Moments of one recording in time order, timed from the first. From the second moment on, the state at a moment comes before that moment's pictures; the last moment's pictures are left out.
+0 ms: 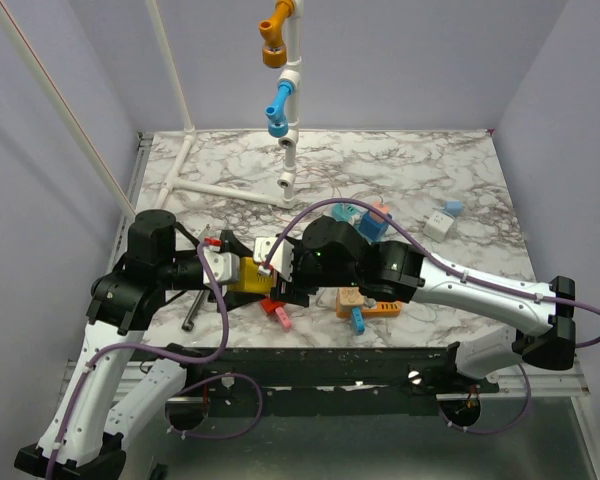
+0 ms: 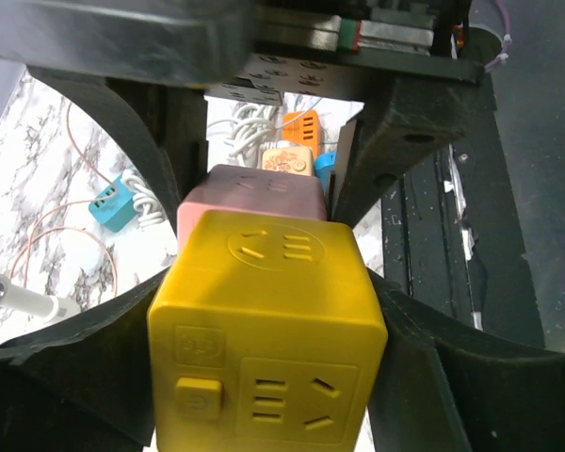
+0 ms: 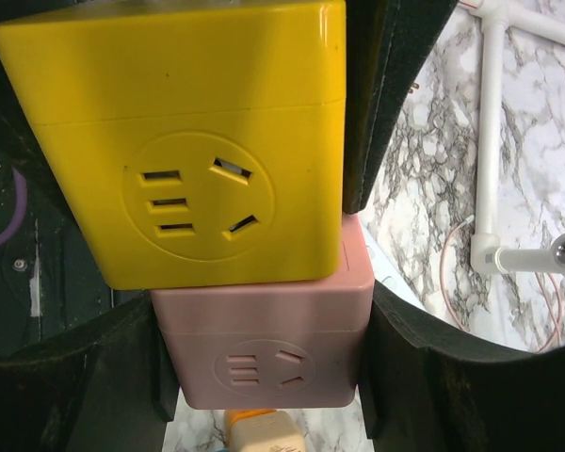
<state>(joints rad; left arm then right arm) -0.34 0.72 1.04 -0.85 1.08 0.71 1.24 1.41 1.40 -0.51 -0.06 -0.40</state>
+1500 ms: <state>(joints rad) -0.36 0.75 1.13 -1.00 1.08 0.80 1.27 1.28 1.10 -0.16 -0.01 -0.31</state>
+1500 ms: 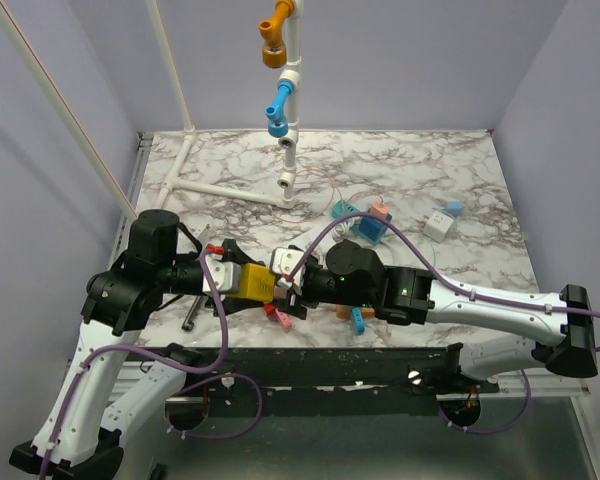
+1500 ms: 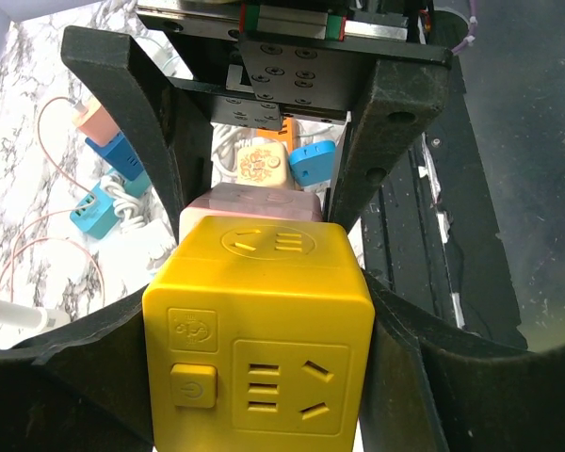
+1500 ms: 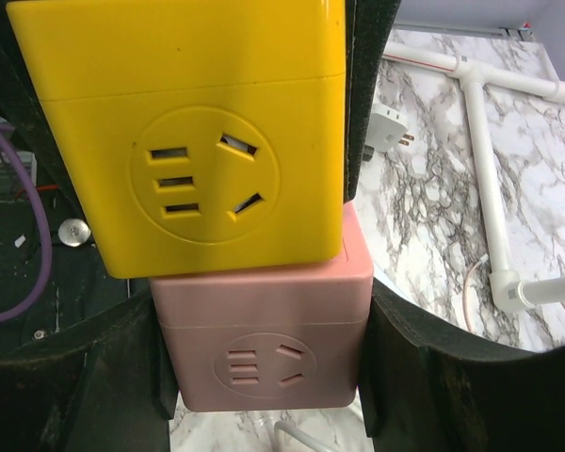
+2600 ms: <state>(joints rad) -0.35 0.67 1.32 -1.10 1.07 0.82 1.24 1.32 0.92 -0.44 0.15 -0.30</state>
